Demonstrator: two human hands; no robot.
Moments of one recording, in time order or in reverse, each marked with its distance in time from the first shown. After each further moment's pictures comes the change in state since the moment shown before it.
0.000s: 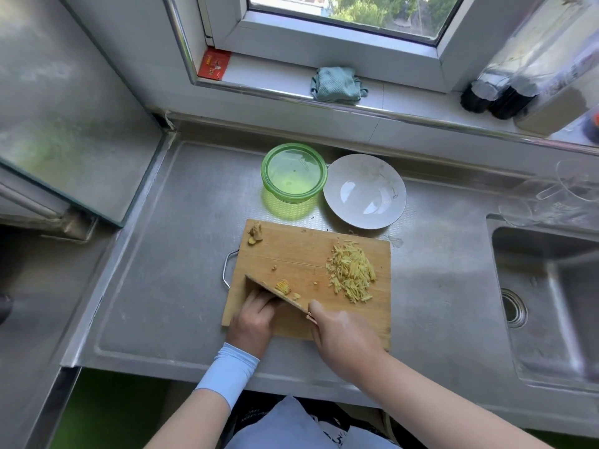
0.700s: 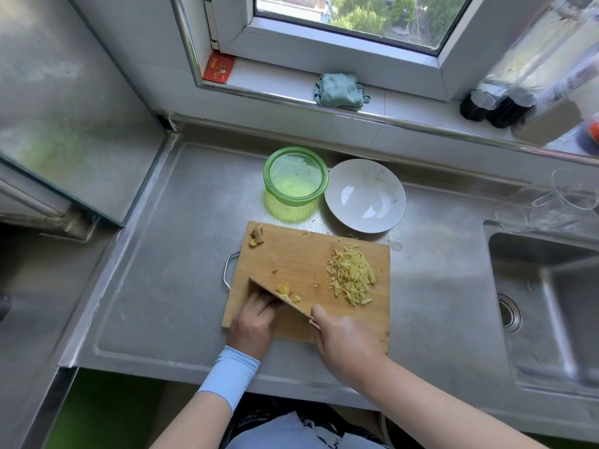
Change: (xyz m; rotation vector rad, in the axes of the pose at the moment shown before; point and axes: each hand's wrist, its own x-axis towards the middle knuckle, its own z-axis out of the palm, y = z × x) left_hand -0.003 -0.003 0.005 -0.027 0.028 -0.027; right_hand -0.006 -0.005 -0.003 0.000 0.004 0.022
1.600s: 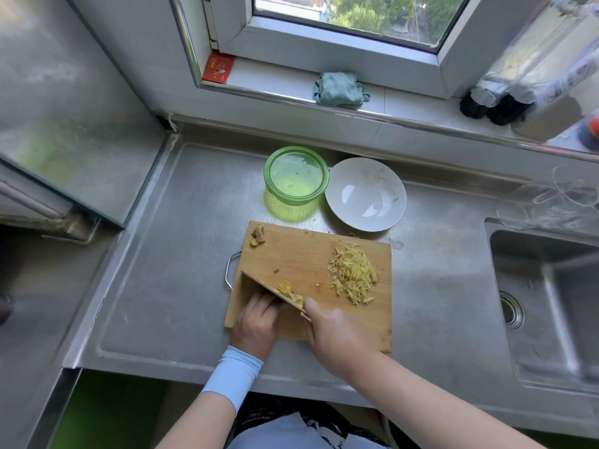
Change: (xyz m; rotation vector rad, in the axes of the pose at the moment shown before) left_hand 0.003 0.008 -0.002 0.047 0.029 -0.020; right_hand 0.015 -0.008 0.007 0.022 0.009 -0.021
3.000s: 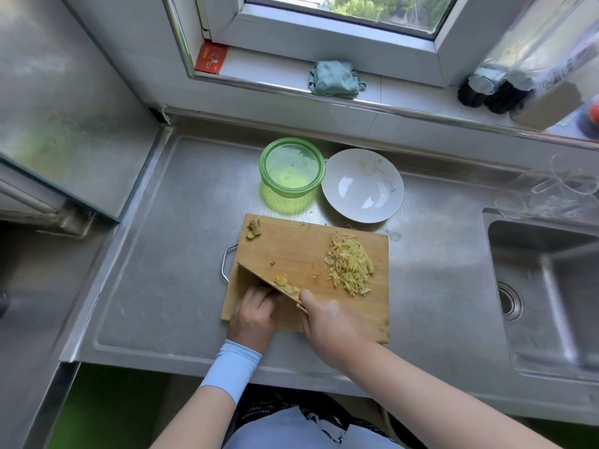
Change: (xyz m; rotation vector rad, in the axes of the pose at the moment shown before) left_hand -0.003 0.003 -0.001 0.003 0.013 -0.023; right_hand 0.001 0.002 0.003 0.032 -0.006 0.013
